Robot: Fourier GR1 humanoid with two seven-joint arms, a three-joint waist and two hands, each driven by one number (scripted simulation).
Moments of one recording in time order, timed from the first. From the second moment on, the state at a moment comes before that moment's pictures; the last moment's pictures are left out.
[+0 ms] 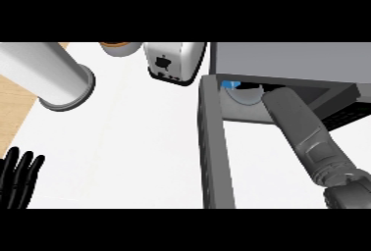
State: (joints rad) left arm 0.48 0.07 -0.08 -2.34 0.01 -0.08 -0.01; right arm -1.09 -0.17 -0.18 -0.11 0.36 -0.63 -0.56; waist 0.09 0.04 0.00
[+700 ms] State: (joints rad) left arm 0.52 0.04 -0.14 -2.37 -0.05 -0.07 -0.01; right arm -1.05 -0.23 -0.24 -0.13 0.32 -0.58 -0.66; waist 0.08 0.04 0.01
